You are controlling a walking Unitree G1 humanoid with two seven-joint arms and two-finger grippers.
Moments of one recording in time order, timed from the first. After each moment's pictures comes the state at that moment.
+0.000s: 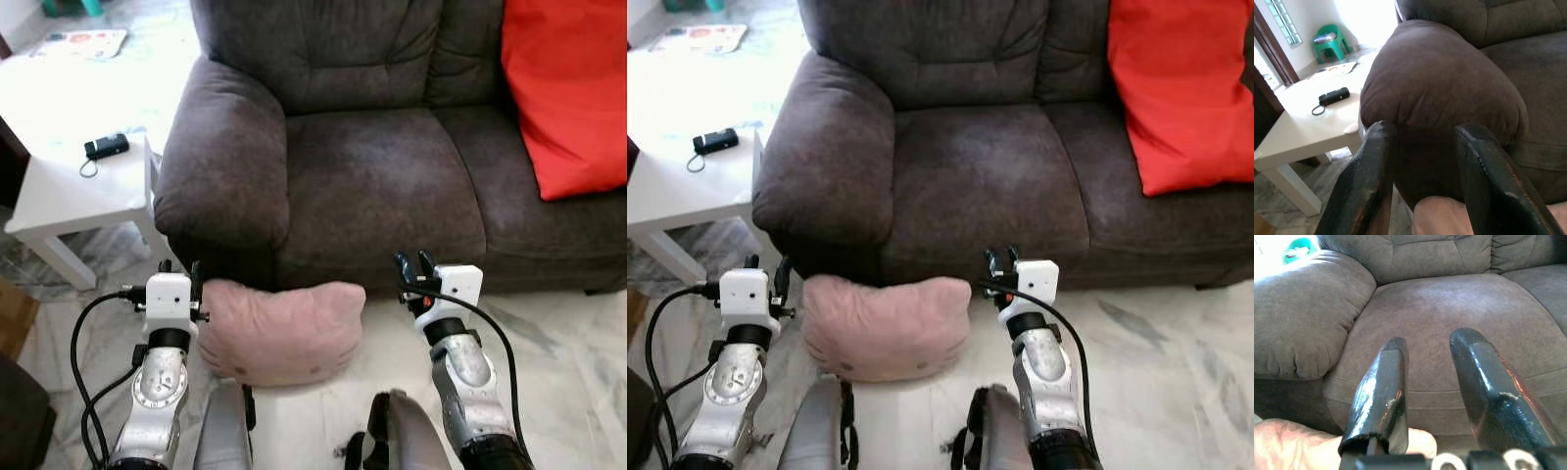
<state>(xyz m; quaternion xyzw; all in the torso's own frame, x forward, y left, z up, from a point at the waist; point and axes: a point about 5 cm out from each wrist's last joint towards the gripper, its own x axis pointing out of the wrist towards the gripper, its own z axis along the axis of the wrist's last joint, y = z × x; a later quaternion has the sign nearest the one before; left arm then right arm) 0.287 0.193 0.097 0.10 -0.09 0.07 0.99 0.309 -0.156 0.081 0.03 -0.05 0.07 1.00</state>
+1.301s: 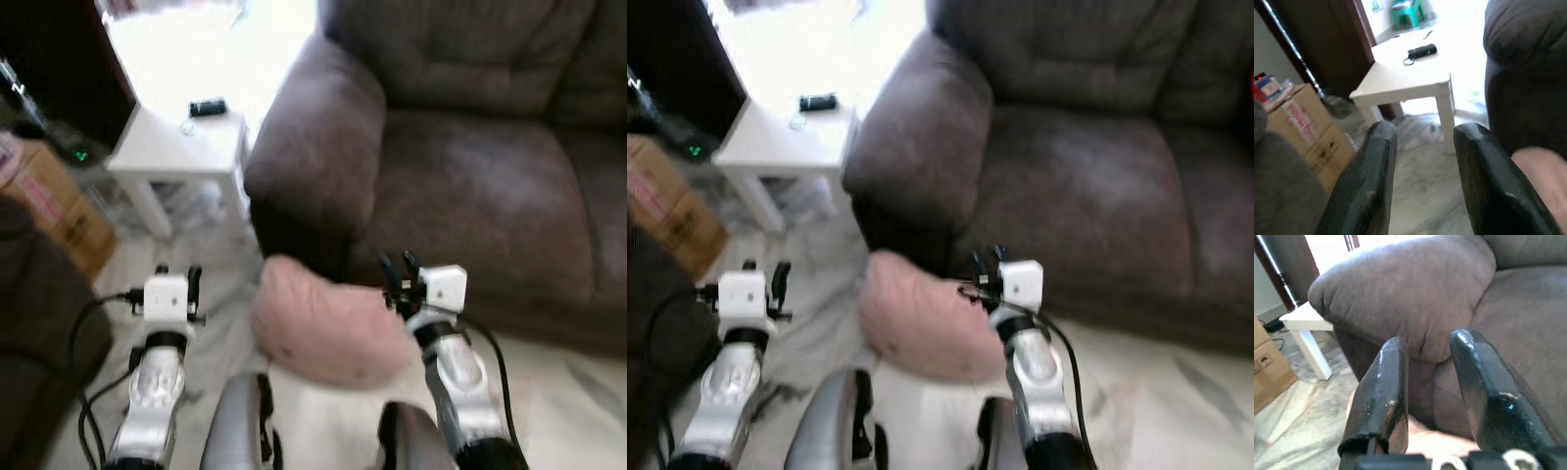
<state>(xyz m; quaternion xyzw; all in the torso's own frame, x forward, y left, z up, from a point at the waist) 0.286 0.195 0.091 0.10 -0.08 0.07 0.99 0.307 -0.144 0.081 0.01 -0.05 0.11 0.99</state>
